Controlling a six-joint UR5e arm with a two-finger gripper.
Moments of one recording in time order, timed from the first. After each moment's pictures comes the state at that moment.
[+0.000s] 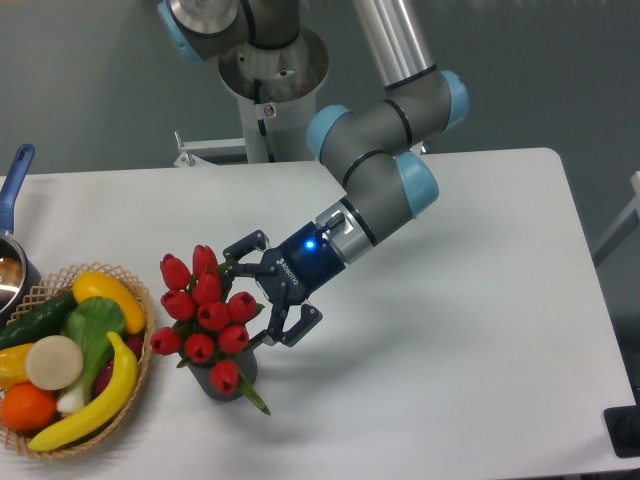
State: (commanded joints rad) arm 2.56 -1.95 -1.87 -0.79 0.33 1.45
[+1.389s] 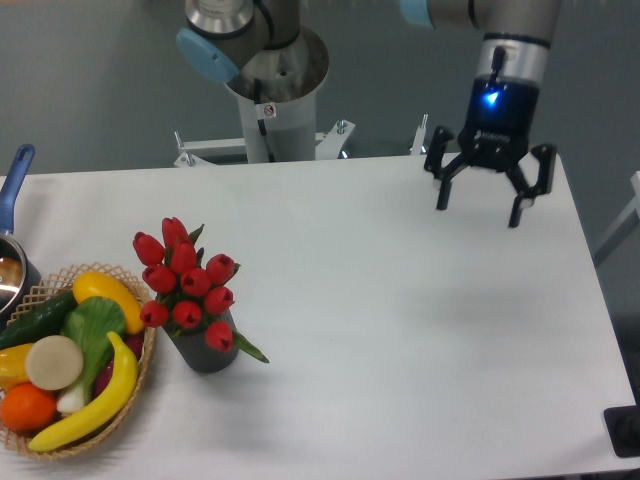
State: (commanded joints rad) arm 2.98 -1.56 -1.82 -0.88 1.02 1.46
